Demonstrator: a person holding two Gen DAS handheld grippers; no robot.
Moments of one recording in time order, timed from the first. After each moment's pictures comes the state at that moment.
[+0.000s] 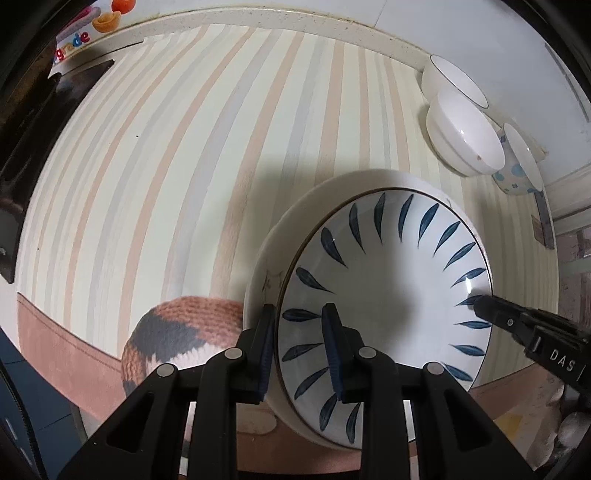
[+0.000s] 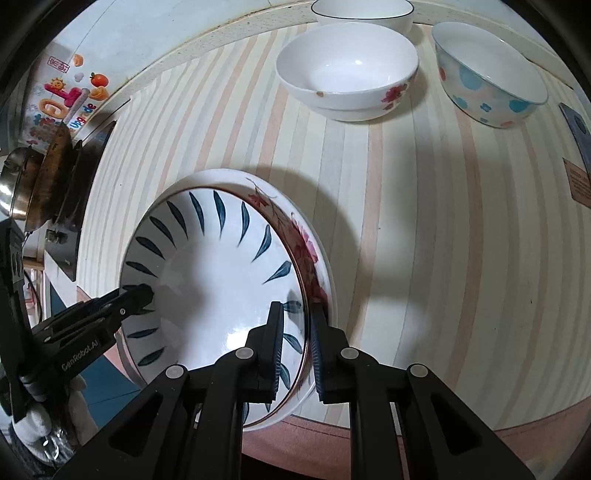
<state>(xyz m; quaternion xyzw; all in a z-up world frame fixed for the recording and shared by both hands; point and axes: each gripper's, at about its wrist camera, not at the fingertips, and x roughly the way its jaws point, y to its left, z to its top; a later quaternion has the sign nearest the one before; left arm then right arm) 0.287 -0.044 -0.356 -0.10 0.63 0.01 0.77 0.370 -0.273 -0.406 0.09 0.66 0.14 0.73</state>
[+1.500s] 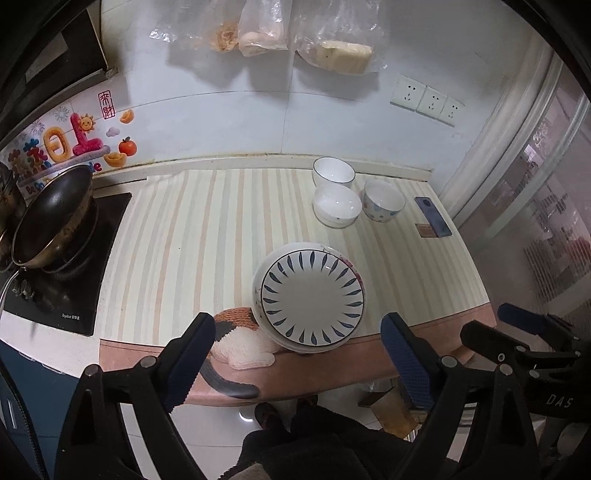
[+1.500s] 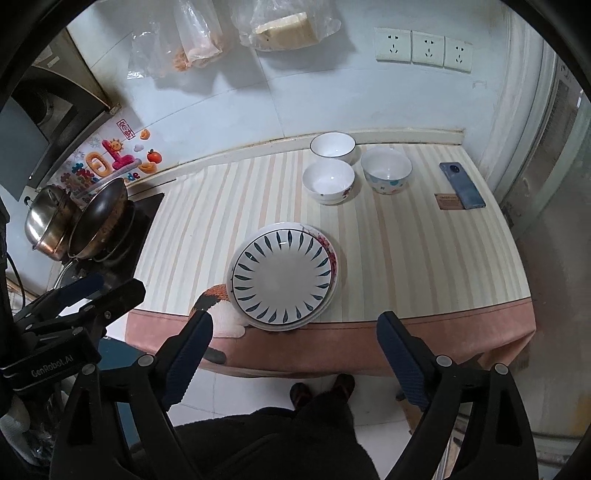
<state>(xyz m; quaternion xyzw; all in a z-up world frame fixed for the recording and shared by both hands) 0.148 -0.047 -0.134 -0.03 0.48 -0.10 0.87 0.154 -0.256 -0.161 0.10 0.51 0.05 0.85</state>
